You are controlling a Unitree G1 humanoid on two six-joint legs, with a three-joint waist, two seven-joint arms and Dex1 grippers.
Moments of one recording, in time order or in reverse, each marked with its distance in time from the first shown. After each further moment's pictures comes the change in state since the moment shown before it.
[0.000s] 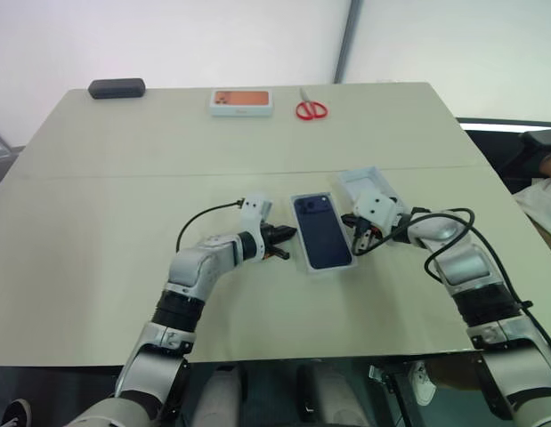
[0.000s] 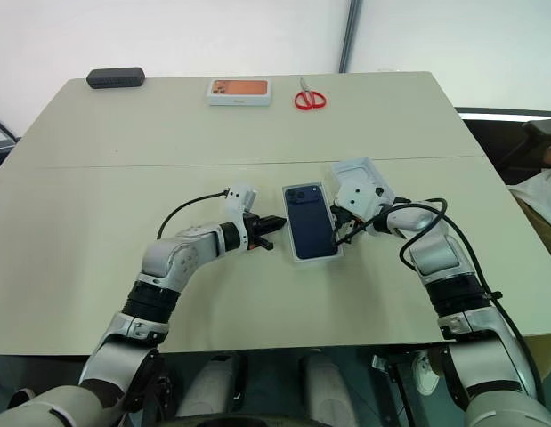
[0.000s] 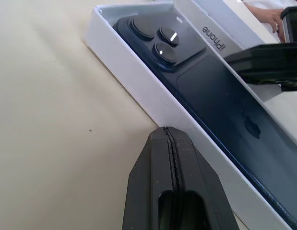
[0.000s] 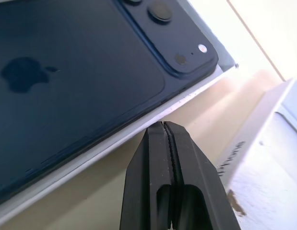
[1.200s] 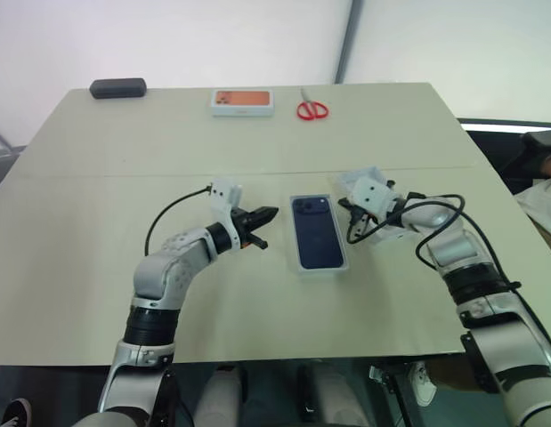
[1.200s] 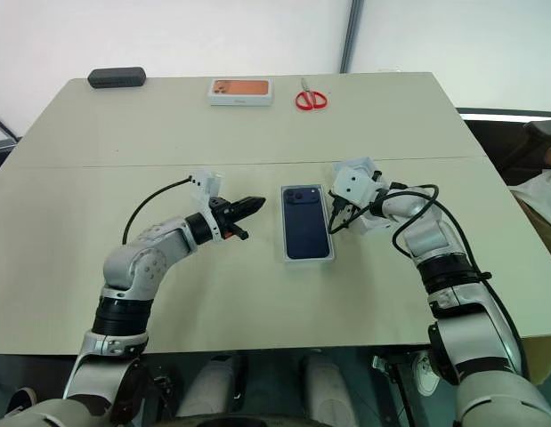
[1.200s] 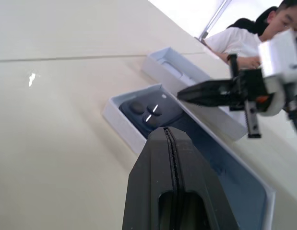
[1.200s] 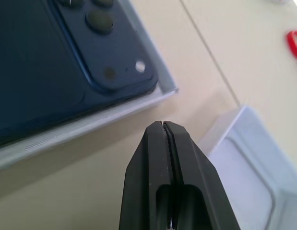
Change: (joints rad) left arm 0.117 0.080 0.149 -0.274 -0.066 -0.017 -0.073; right arm -0.167 0.050 0.029 0.337 -0.120 -0.261 -0.137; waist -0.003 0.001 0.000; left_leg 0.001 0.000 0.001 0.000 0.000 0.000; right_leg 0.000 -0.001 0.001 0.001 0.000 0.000
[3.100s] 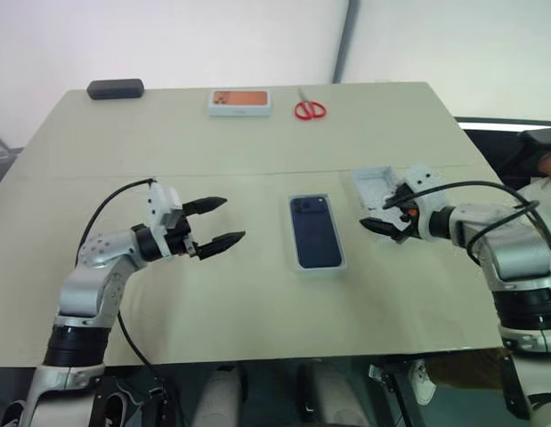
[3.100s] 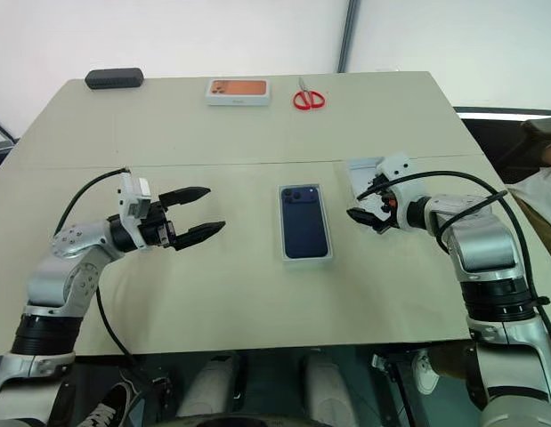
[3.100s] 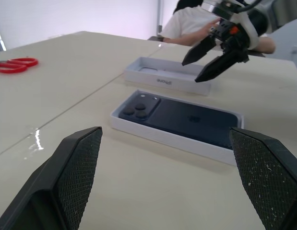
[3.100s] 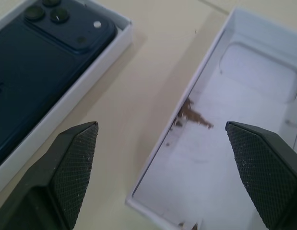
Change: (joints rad) left arm 0.131 0.355 0.023 0.045 0.032 -0.503 -0.533; right arm 0.161 -0.138 -0.231 -0.656 0.406 1.095 0.006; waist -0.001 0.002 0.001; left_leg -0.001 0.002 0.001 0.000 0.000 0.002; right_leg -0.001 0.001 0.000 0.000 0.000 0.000
